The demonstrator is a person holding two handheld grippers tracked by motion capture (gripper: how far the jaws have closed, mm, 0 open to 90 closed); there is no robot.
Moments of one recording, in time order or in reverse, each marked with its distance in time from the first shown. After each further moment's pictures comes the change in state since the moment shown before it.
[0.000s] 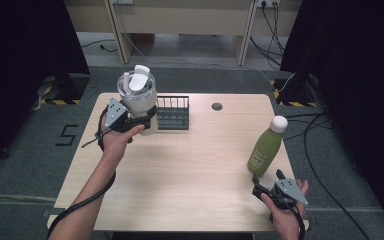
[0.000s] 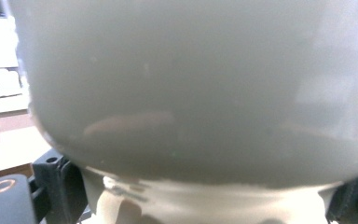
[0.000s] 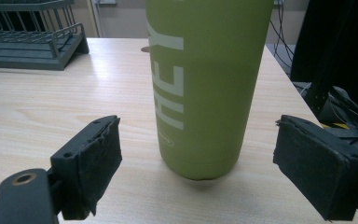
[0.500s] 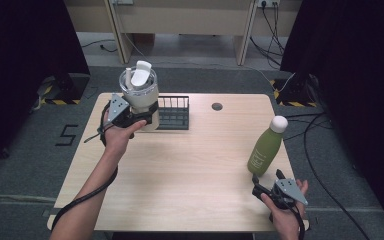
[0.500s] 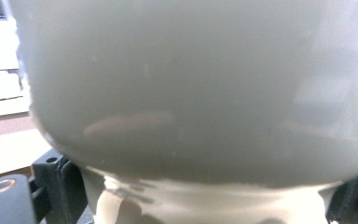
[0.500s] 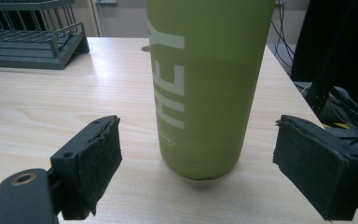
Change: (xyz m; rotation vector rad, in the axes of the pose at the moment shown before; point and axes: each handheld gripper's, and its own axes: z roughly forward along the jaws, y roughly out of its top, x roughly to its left) left arm 0.004 0.004 0.014 -0.003 0.001 0.004; right arm 0.000 0.000 0.000 0.002 0.002 0.001
